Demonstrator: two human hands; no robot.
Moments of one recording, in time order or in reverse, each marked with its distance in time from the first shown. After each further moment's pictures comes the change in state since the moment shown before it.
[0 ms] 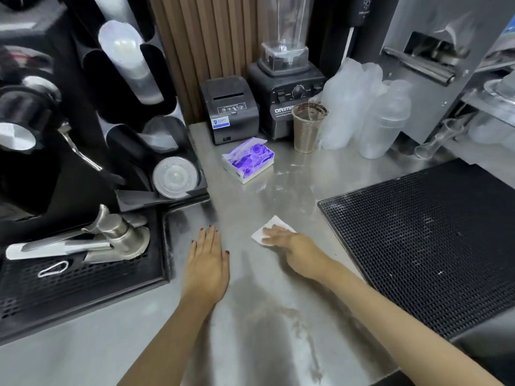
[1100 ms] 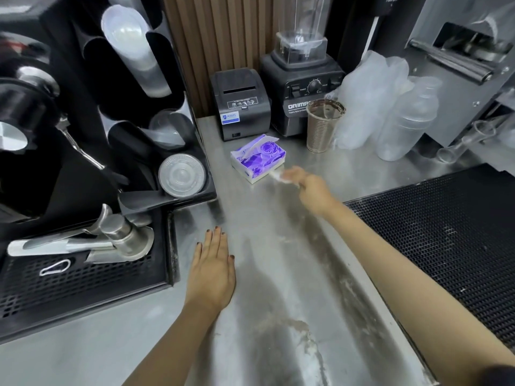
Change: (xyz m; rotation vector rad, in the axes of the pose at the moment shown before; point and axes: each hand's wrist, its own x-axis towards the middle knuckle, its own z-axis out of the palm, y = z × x) left_hand 0.001 0.001 0.001 0.029 0.004 -0.012; right_hand 0.102 0.035 -0.061 0.004 0.208 0.163
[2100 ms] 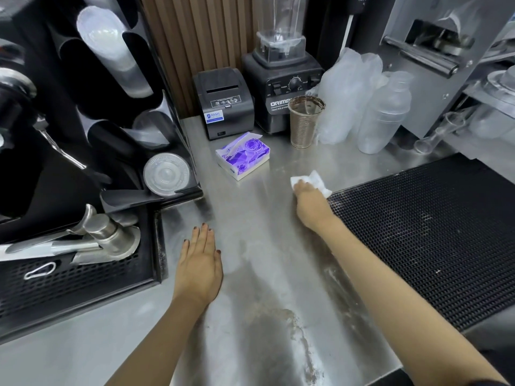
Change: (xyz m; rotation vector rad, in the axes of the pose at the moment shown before) left_hand 0.000 0.002 -0.003 0.016 -0.012 -0.010; right_hand -0.039 0.010 -0.002 -0.485 0.011 0.233
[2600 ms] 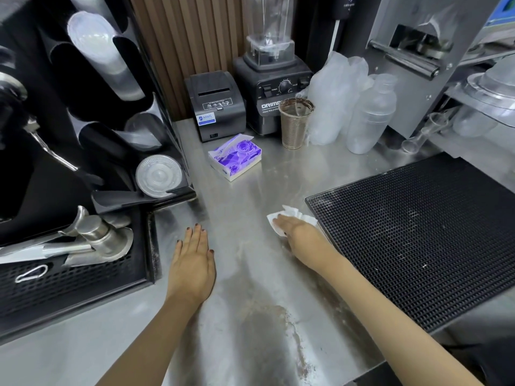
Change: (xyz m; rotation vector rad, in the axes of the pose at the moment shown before) left_hand -0.001 0.002 -0.003 -0.027 0.027 0.009; right_hand -0.076 0.002 0.014 0.160 -0.081 -0.306
